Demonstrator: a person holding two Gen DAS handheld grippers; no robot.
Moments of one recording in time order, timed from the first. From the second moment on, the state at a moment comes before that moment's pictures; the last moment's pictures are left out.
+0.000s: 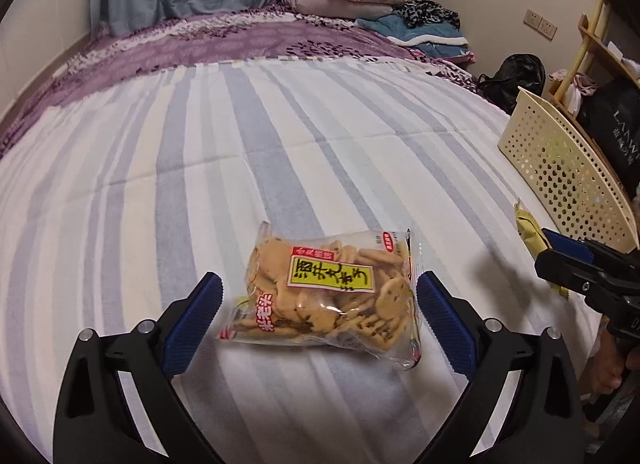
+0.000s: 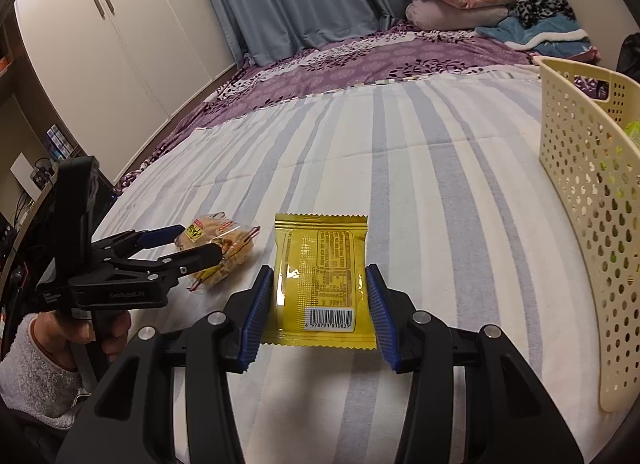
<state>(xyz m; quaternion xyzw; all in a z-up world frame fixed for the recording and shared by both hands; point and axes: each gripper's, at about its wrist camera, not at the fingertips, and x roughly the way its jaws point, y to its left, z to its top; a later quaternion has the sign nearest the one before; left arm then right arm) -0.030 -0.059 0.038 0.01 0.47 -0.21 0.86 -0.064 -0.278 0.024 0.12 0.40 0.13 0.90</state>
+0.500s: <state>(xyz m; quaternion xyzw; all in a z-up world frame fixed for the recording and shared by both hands) -0.024 -0.062 0.034 0.00 0.49 -0.22 0.85 -0.056 -0.270 0.017 0.12 0.41 0.13 0.90</state>
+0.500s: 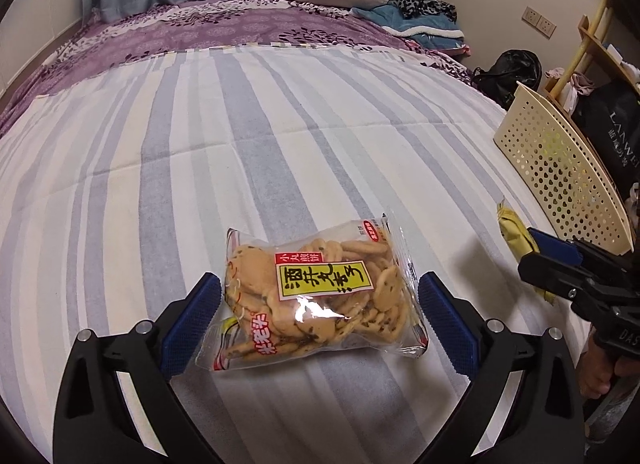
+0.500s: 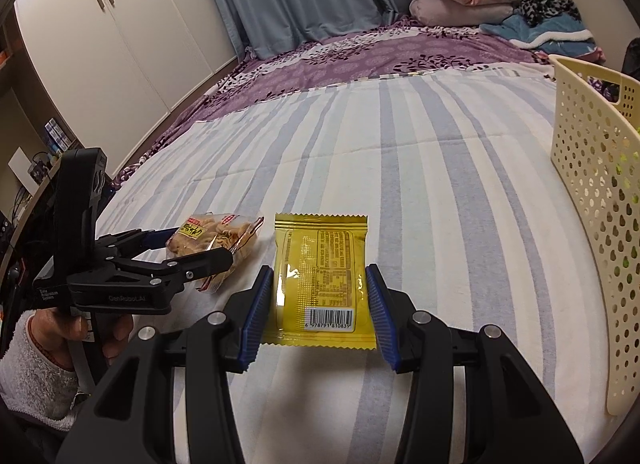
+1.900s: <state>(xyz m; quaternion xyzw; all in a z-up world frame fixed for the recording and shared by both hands) -0.032 -0.072 0.075 0.01 0.44 -0.19 0.88 -0.065 -0.281 0.041 0.12 0.37 0.12 0.91</state>
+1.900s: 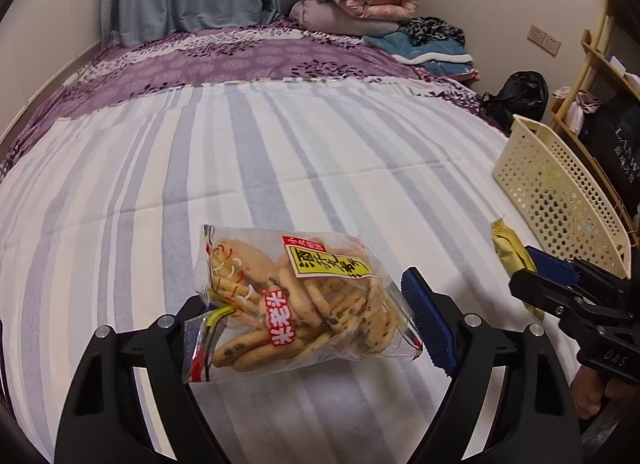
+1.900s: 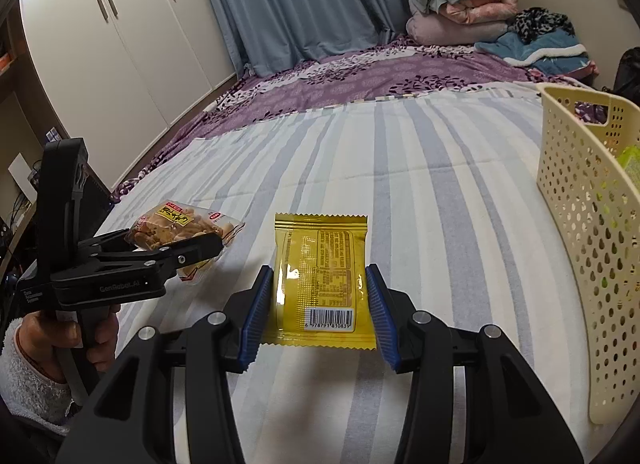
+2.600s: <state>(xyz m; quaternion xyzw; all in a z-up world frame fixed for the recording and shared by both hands) -0.021 -0.099 0.067 0.03 0.45 -0.20 0.87 -0.073 -0.317 0.062 0.14 0.34 0.09 0.93</state>
